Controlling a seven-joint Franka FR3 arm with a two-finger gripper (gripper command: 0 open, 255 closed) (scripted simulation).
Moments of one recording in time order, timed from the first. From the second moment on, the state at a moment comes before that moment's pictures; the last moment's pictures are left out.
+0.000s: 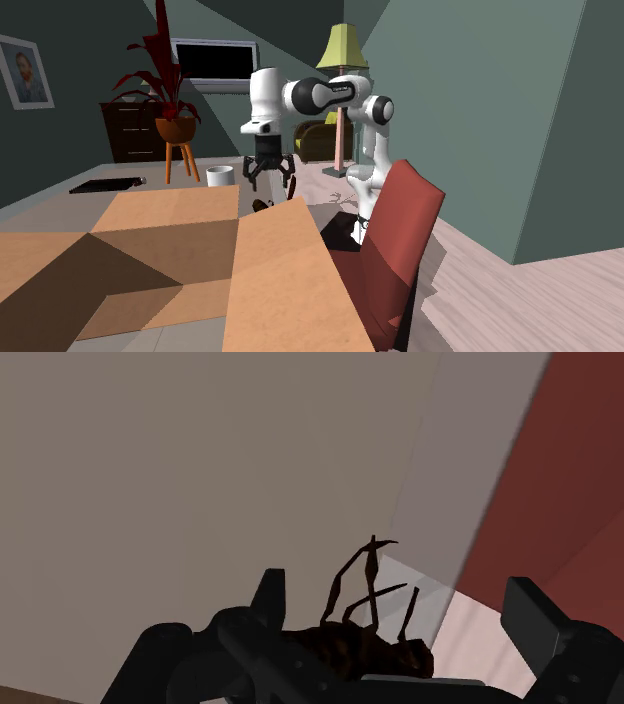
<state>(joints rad) 0.13 0.04 -0.51 -1.64 0.11 1.73 -1.24</state>
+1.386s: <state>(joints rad) 0.13 0.07 -0.51 -1.70 0.12 1.81 -1.28</state>
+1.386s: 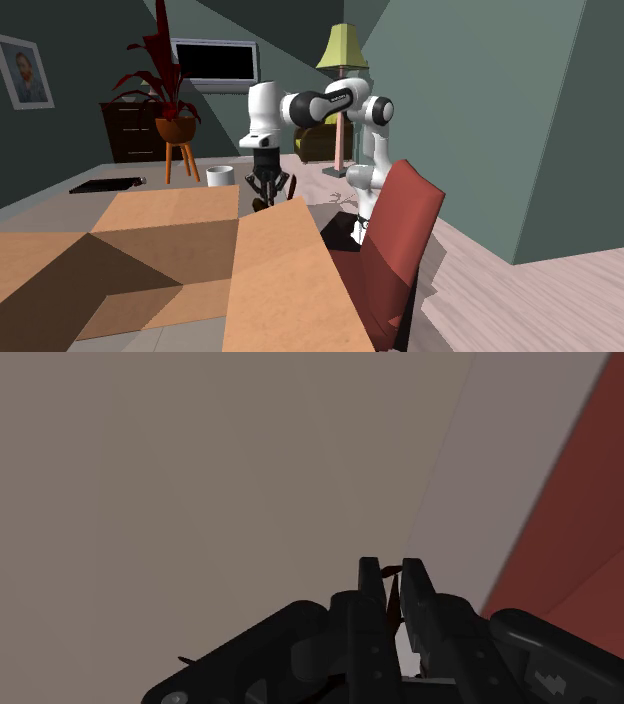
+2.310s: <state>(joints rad) 0.12 0.10 -0.51 -1.49 0.13 1.63 -1.27</state>
